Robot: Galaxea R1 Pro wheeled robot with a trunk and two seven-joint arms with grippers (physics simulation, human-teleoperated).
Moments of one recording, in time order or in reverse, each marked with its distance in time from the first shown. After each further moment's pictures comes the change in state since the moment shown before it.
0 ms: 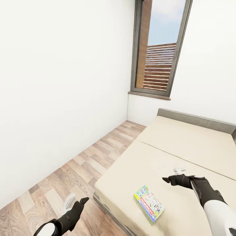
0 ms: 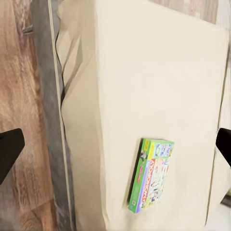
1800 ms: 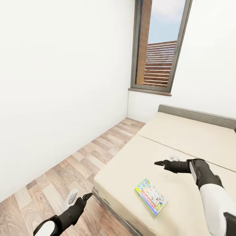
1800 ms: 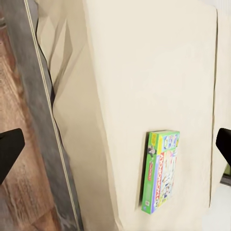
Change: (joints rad) left arm 0.001 0.011 -0.007 -0.057 -0.042 0.060 -0.079; right arm -0.119 0.022 -0.023 -0.108 -0.180 0.552 0.255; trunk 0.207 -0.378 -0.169
